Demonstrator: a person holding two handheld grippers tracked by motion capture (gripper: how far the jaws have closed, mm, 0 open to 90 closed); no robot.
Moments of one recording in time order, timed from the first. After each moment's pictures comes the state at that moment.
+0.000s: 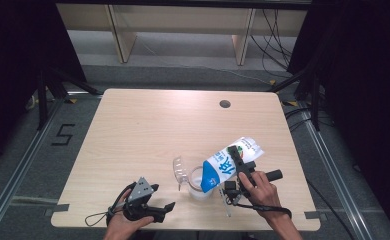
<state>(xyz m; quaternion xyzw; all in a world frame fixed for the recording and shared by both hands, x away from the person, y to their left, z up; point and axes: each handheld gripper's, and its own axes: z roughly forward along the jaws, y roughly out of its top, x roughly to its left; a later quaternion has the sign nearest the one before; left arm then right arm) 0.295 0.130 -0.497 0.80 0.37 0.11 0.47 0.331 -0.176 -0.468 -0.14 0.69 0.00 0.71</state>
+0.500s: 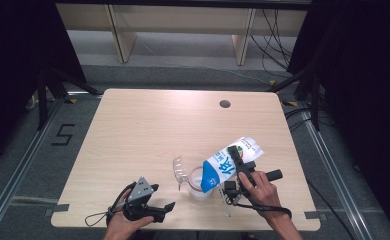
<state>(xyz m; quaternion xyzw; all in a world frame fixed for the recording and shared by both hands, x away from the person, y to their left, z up) 0.295 0.130 -0.497 0.79 0.37 0.11 0.47 0.331 -0.175 -0.465 -0.16 0.69 -0.01 0.70</state>
